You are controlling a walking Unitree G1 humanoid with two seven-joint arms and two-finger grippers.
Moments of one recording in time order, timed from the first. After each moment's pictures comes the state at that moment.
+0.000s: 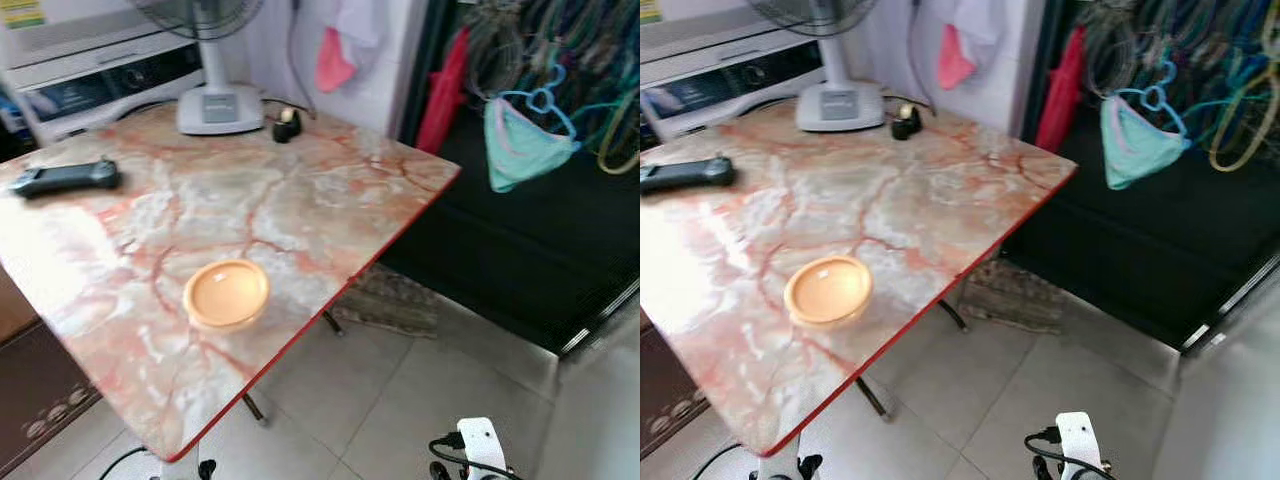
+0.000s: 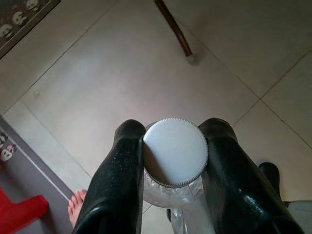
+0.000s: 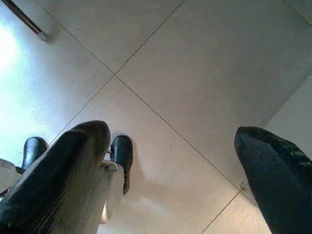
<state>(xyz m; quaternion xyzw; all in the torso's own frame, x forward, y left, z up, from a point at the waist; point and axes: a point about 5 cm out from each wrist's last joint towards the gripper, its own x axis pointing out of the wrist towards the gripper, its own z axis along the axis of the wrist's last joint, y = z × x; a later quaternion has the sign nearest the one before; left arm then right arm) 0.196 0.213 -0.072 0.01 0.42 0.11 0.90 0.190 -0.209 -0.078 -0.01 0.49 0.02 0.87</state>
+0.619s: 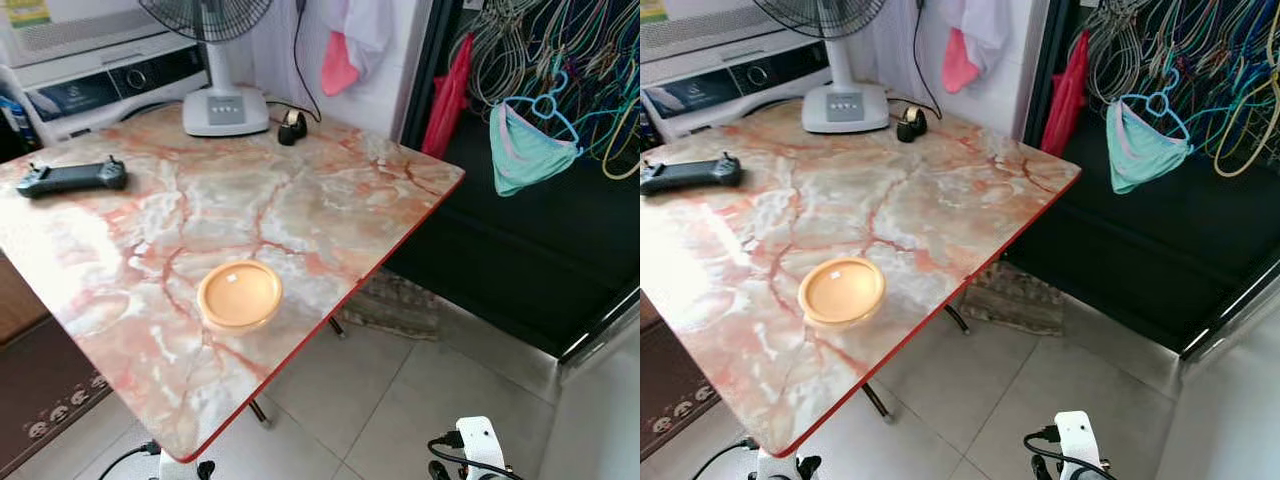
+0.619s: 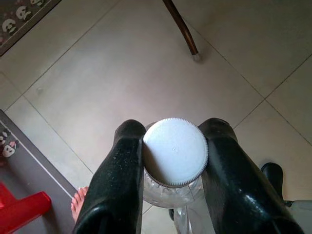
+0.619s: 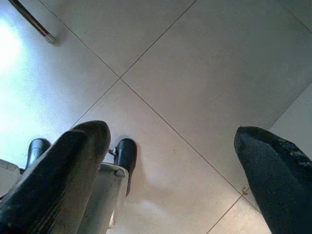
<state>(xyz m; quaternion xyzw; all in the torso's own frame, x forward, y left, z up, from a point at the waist) 0.196 0.214 -0.073 0.01 0.42 0.11 0.90 0.192 -0.208 -0.077 -0.01 0.49 0.03 0.87</state>
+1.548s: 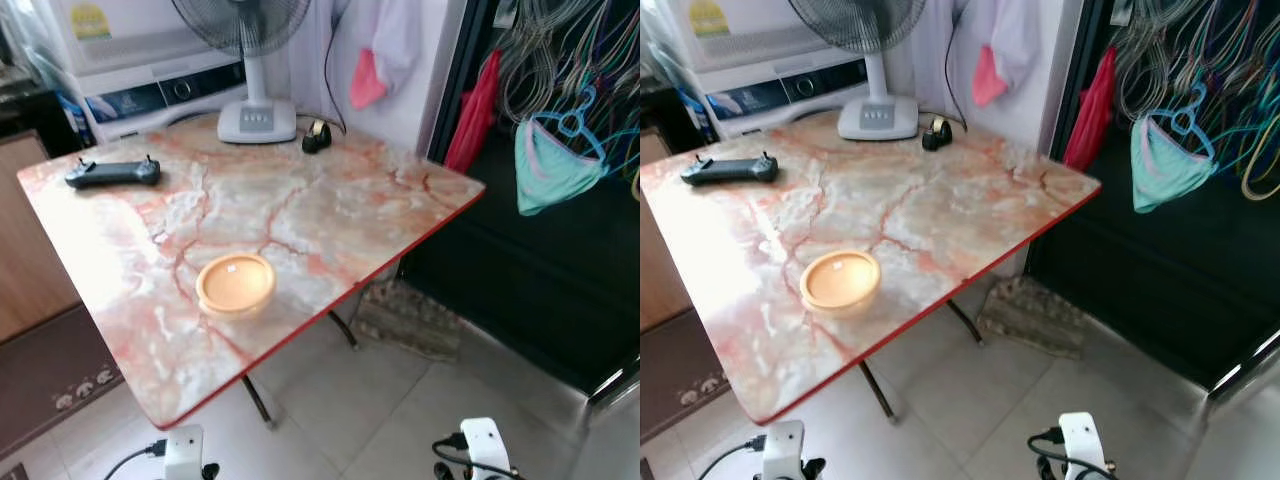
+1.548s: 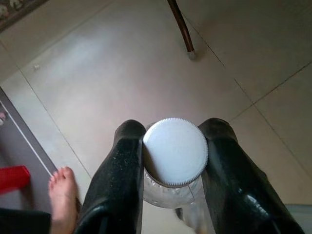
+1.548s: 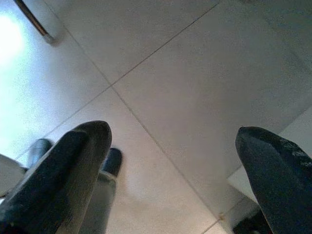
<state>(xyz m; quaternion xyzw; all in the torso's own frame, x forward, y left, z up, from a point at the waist) 0.197 0.212 -0.072 0.01 0.42 0.10 0.90 0.191 -0.212 -0.077 -0.01 0.49 0.02 0.87</state>
